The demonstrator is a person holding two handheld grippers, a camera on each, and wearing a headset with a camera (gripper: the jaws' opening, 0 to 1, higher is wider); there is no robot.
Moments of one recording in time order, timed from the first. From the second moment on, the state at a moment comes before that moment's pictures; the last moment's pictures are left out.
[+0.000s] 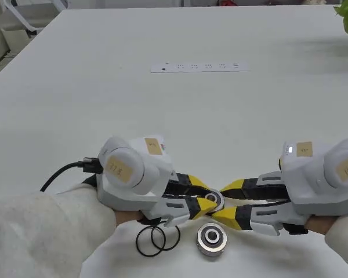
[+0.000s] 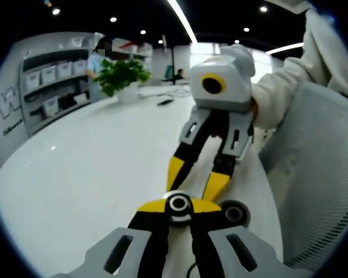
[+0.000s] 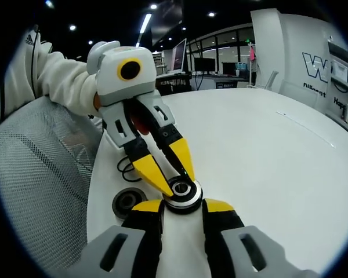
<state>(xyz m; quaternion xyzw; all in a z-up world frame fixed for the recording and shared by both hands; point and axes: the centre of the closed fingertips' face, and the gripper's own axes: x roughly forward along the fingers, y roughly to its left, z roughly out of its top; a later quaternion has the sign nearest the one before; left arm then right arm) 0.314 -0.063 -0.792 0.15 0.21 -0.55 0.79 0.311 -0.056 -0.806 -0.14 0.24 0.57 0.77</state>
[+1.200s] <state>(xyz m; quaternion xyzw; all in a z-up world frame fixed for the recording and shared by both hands) 0.316 -0.062 -0.792 0.15 0.21 -0.55 0.80 0.314 -0.068 -0.811 -0.10 0.31 0.53 0.78</state>
